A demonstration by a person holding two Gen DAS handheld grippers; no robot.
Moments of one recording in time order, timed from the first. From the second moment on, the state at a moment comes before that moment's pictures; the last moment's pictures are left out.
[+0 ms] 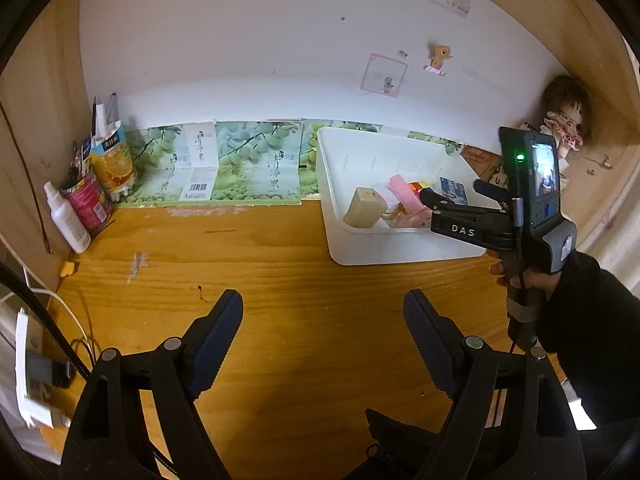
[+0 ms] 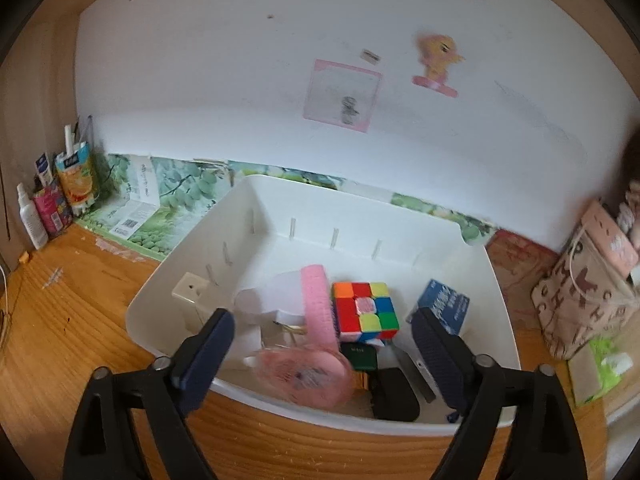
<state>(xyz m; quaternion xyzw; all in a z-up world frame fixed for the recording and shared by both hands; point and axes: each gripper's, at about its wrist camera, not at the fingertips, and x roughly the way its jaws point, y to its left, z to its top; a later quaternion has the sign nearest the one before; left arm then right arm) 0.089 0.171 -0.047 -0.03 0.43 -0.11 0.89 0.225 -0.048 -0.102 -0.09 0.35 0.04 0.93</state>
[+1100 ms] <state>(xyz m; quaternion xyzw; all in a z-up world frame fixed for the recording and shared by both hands) 0.047 0.033 -0.056 -0.10 0.49 -0.06 0.87 0.067 -0.186 -0.064 0.05 0.51 0.12 0.85</state>
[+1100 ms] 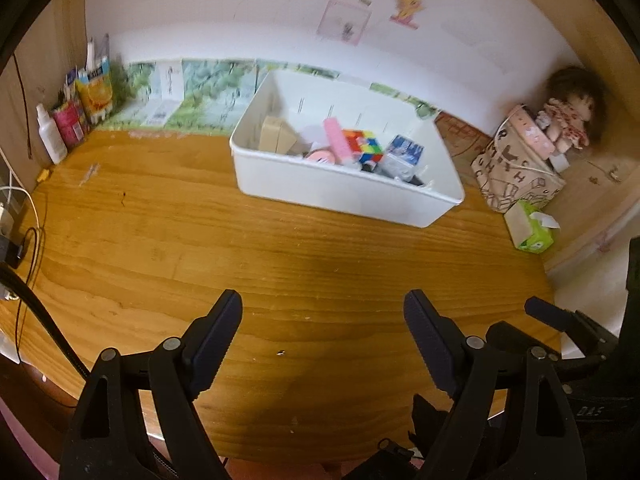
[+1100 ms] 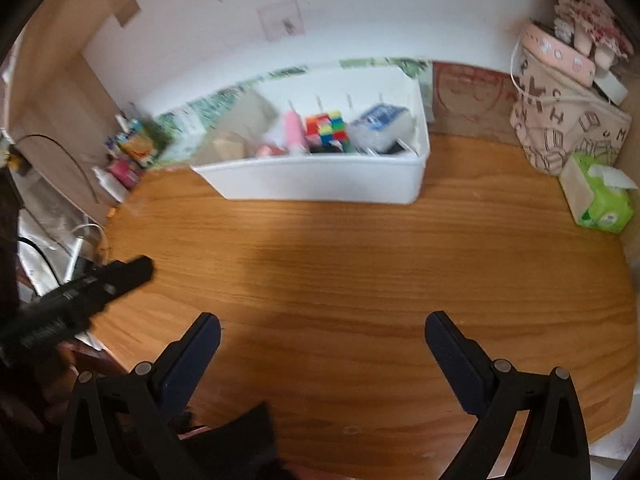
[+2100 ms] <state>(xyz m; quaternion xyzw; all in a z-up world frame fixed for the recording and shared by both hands) 0.035 -0.018 -0.002 0.00 0.39 -0.01 0.92 0.042 -0.209 -0.009 0.06 0.41 0.10 0.91</state>
